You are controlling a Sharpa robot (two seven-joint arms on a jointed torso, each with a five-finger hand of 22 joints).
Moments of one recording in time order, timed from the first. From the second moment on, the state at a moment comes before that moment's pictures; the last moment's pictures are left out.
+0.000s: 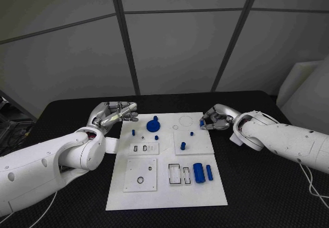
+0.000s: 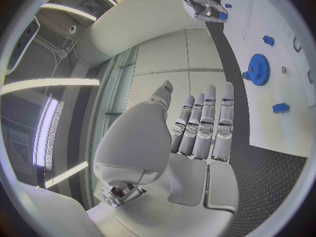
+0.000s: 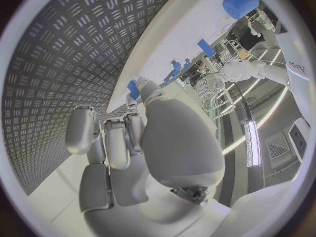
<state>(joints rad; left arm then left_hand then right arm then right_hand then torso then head) 1.11 -0.86 0.05 1.54 -0.13 -0.46 0.41 1.40 -0.06 0.08 0.10 0.17 0.95 0.21 0.08 0.07 1.02 0.17 0.08 0.07 1.12 0.11 0.13 0.17 0.13 0.94 0.22 0.42 0.19 1.15 -0.81 -0.01 1.20 -1.13 -0.28 0.12 1.45 -0.11 0.13 0.13 0.30 1.03 0.14 0.12 0.08 1.43 0.06 1.37 1.31 1.46 -0.01 1.50 1.31 0.07 1.34 0.10 1.39 1.22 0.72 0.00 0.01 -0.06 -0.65</state>
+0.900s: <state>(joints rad) 1.10 -0.86 0.05 1.54 -0.13 -0.46 0.41 1.40 -0.06 0.08 0.10 0.17 0.95 0.21 0.08 0.07 1.02 0.17 0.08 0.07 1.12 0.11 0.13 0.17 0.13 0.93 0.22 0.42 0.19 1.15 -0.84 0.00 1.31 -1.10 -0.39 0.10 1.46 -0.04 0.19 0.11 0.27 1.10 0.12 0.14 0.08 1.46 0.03 1.41 1.31 1.47 -0.03 1.52 1.31 0.07 1.38 0.07 1.42 1.28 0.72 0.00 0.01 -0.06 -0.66</state>
